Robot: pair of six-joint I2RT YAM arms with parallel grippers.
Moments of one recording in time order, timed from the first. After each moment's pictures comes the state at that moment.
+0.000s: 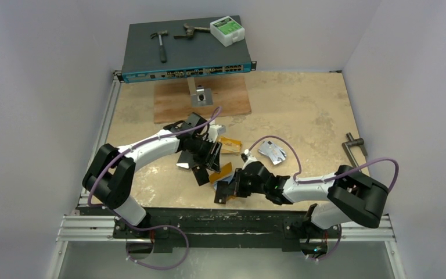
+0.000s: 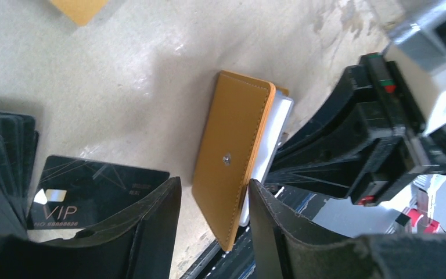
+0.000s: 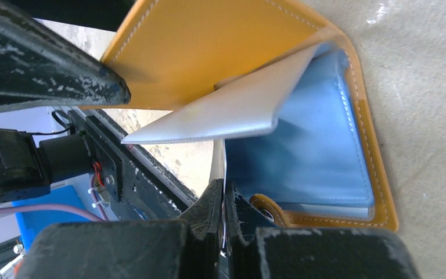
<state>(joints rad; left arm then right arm) -0.61 1.60 1.01 -0.55 0.52 -0.23 1.01 1.39 0.38 0.35 -0.08 1.08</state>
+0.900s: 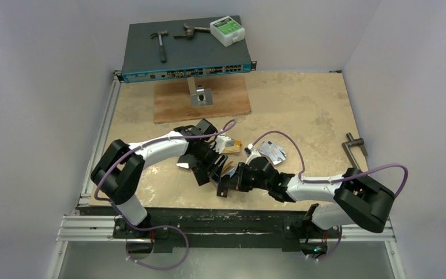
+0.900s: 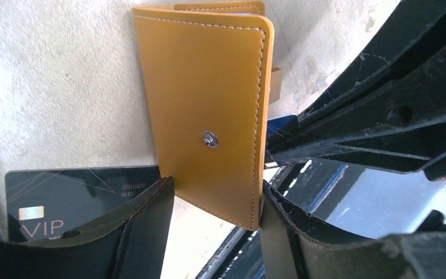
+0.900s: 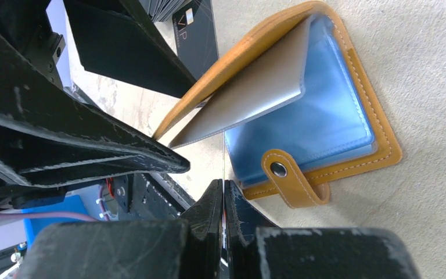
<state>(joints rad) -0.67 1.67 1.03 -0.62 0.55 -0.04 0.95 1.35 0.39 0.37 -0.10 1.02</state>
